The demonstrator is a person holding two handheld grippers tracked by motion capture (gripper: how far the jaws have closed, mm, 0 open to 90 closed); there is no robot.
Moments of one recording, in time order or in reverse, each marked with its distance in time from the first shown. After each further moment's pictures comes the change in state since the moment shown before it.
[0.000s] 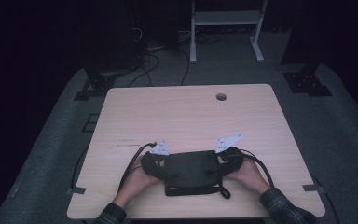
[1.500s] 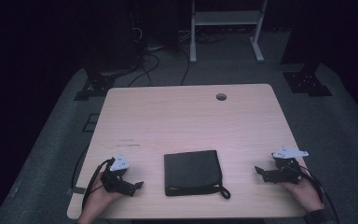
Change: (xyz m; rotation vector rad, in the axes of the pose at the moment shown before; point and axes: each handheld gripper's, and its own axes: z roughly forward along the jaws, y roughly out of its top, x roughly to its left) left arm 0.007 -0.099 -0.076 0.018 0.267 -0.158; right arm -0.013 -0.119 -0.109 -0.007 -0.526 0.344
